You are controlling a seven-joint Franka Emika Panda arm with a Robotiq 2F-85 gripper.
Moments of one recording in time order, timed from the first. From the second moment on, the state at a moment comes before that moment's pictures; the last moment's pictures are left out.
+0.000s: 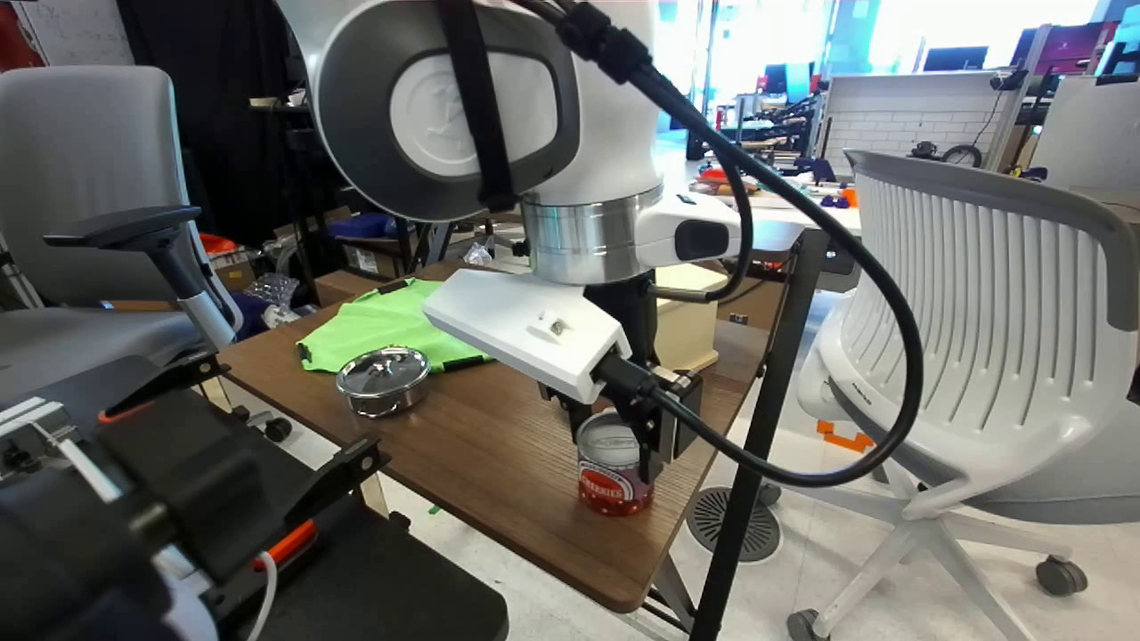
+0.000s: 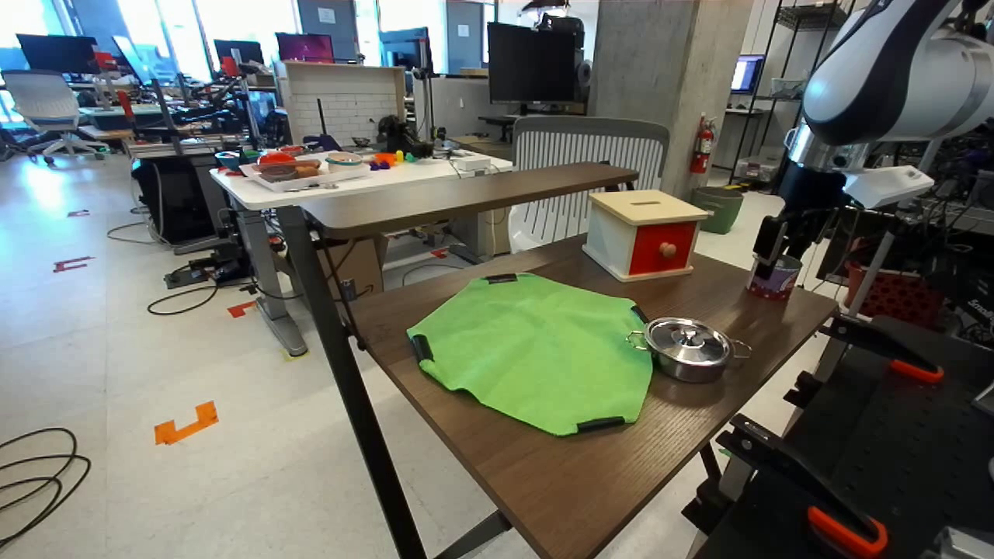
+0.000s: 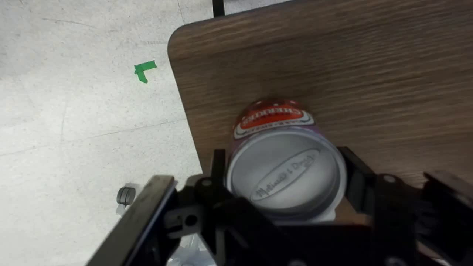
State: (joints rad) arm -0.42 0.55 -0.07 -2.26 0.00 2.91 -0.34
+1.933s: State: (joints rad) arm -0.09 0.19 0.01 -2.42 -0.13 2.87 -0.20
